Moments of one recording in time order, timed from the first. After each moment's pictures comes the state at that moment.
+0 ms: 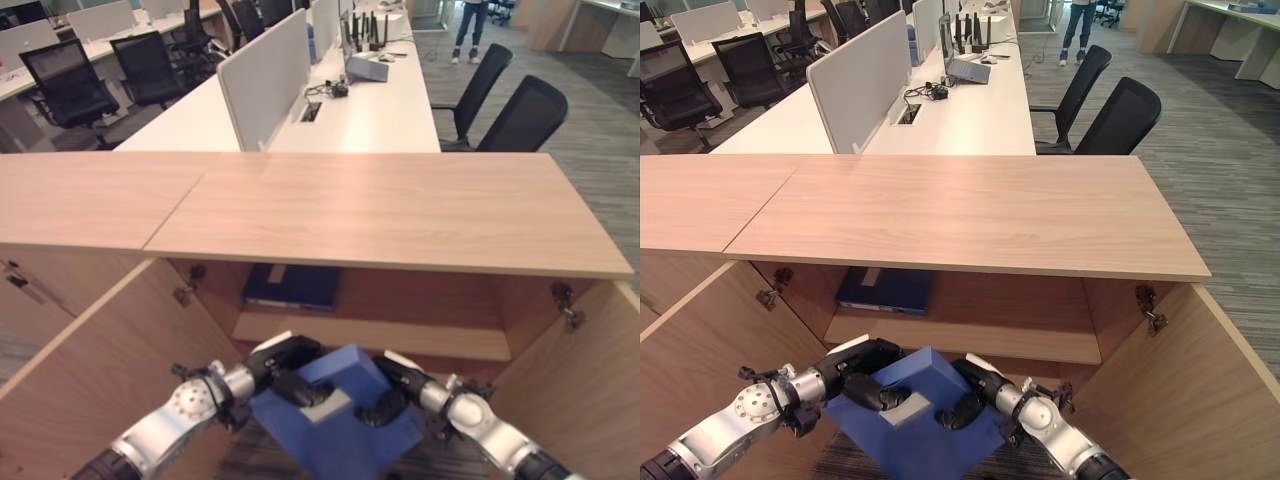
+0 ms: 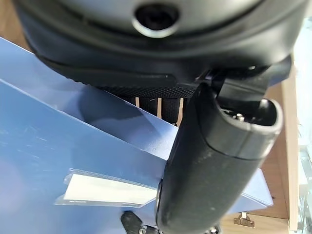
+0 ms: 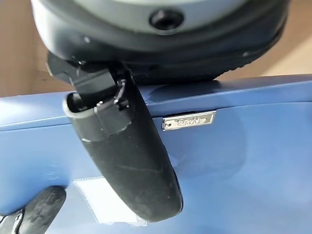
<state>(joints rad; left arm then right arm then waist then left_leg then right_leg) -0.01 0.85 -0.58 -0.01 -0.55 0.04 -0.25 -0.10 -0.48 0.64 0.41 0.18 -0.06 0.25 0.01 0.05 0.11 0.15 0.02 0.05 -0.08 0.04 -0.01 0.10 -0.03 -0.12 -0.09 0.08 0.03</state>
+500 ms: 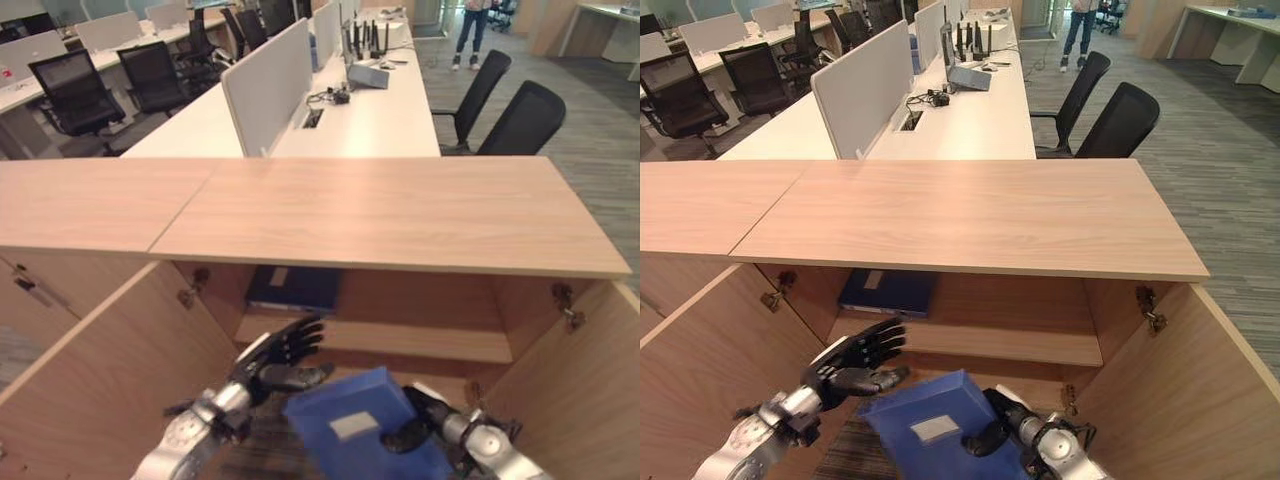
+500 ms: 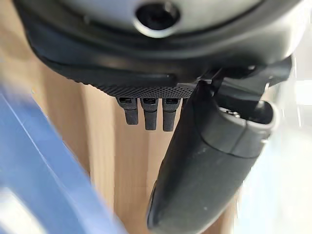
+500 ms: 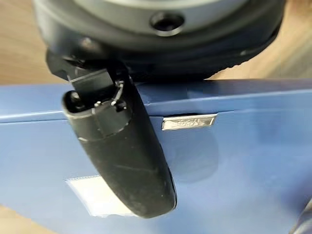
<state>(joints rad) 0.26 0.52 -0.18 0.18 -0.69 -0.03 -0.21 0.04 -0.50 0.41 0.54 -0.04 -0.04 0.20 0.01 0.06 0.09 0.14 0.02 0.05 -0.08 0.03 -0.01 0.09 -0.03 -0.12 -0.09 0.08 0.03</state>
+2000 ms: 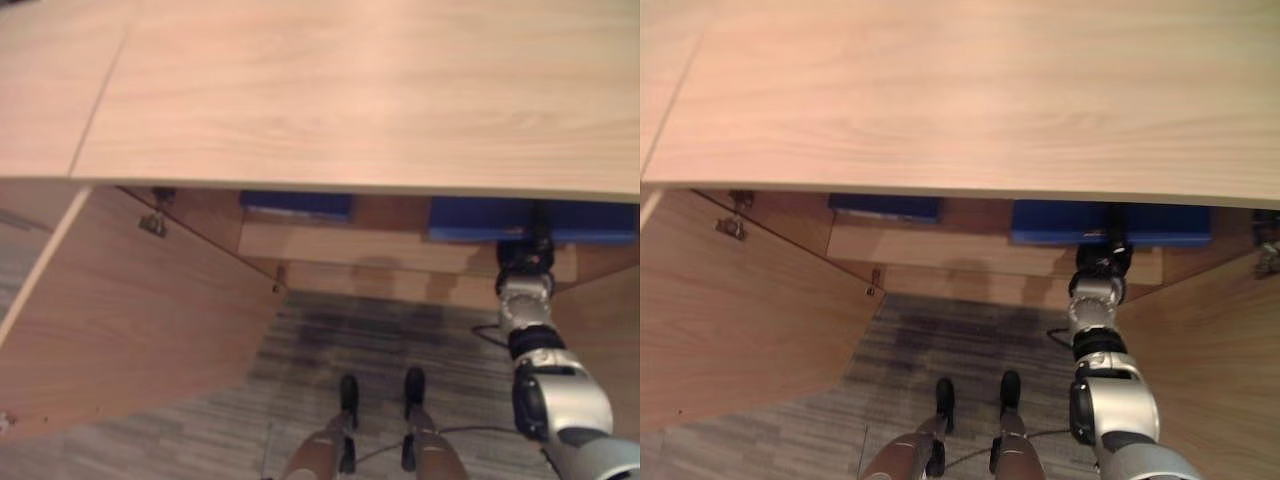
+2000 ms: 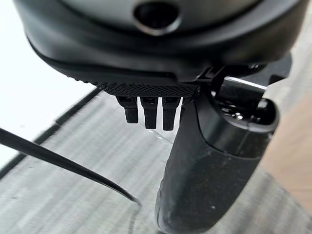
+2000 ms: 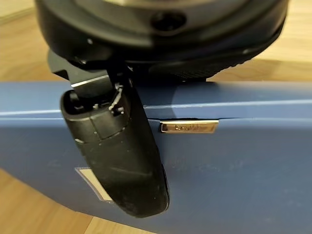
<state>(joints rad) -0.01 0.20 0.06 1.36 -0.50 0.01 0.06 -0.88 -0.39 -0.17 0.98 1.46 -0.30 -0.20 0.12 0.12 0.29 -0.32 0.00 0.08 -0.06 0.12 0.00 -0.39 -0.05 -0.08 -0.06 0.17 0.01</state>
